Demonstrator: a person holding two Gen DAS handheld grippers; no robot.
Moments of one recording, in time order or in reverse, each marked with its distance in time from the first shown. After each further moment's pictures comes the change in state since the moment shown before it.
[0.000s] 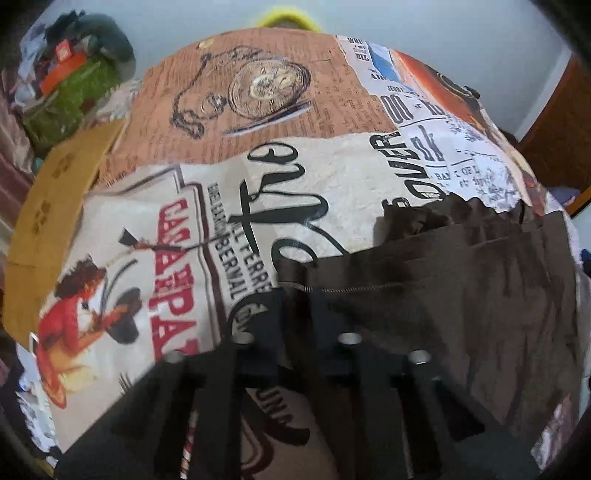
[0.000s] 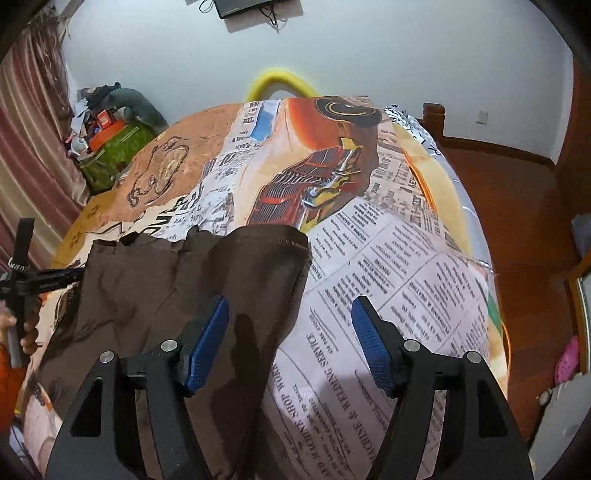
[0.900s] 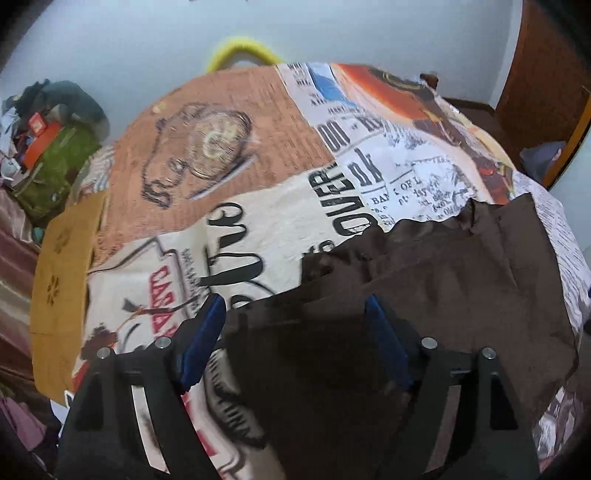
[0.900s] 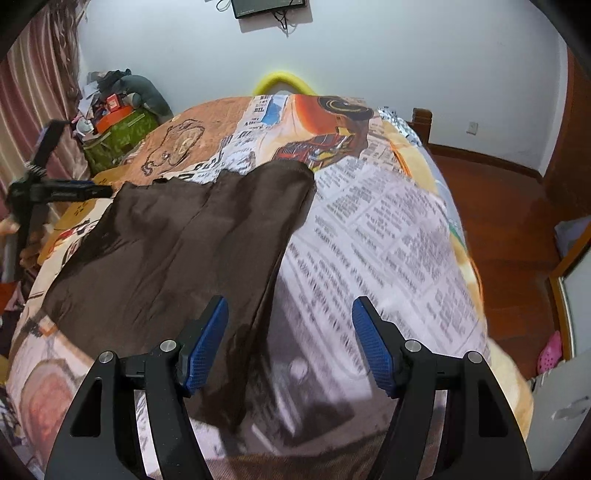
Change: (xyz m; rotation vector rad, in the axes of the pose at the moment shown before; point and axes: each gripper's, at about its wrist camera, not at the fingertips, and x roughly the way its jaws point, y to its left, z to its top) left arm -0.027 -0.061 0.030 0.196 -0.046 0.012; right arm -0.051 0.020 -0.073 -0.047 -0.012 -0.052
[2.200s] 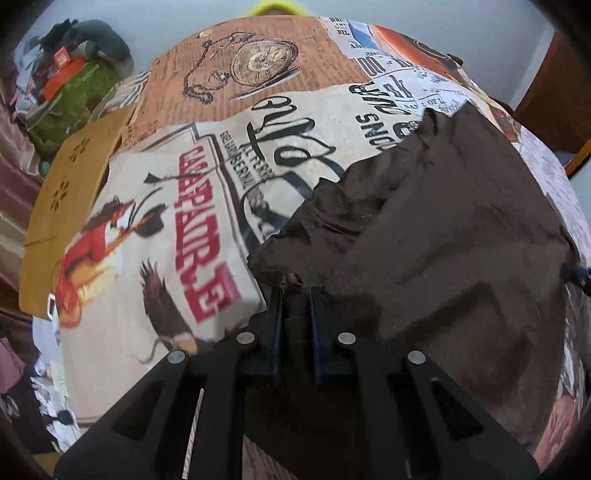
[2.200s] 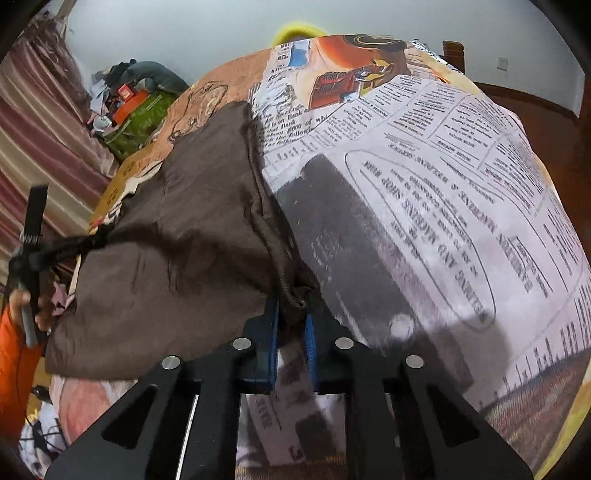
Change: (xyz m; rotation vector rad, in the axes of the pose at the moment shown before) left arm -0.025 0.036 -0.120 -0.140 0.109 -0.011; right arm 0.043 0.022 -0.019 0.114 0.167 0.196
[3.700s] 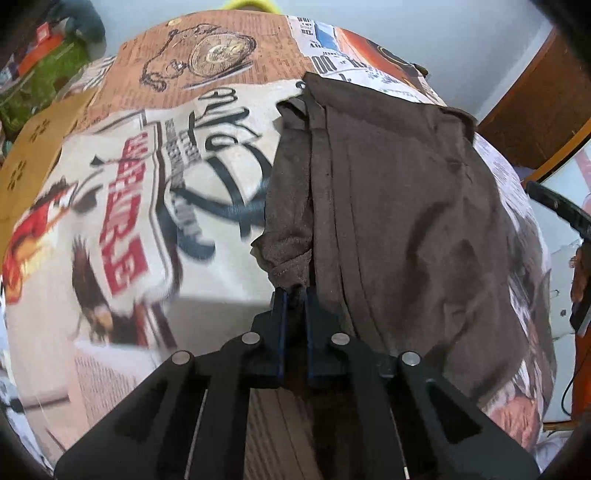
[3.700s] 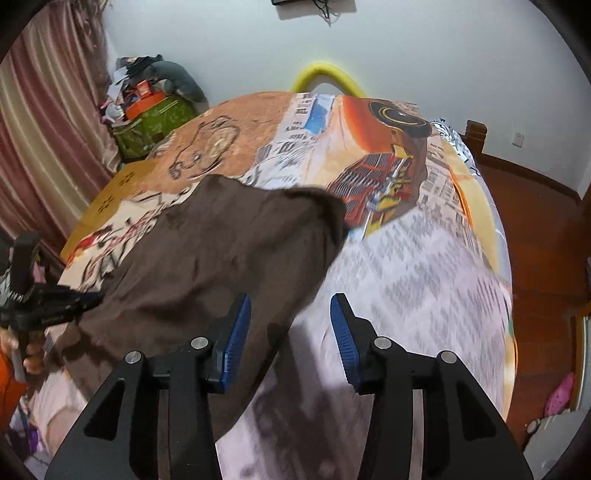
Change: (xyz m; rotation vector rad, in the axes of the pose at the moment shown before) left arm -0.003 -0.030 -0.014 -0.045 -0.004 -0.208; right arm -0.030 0.014 0.075 -0.212 -0.091 -0.070
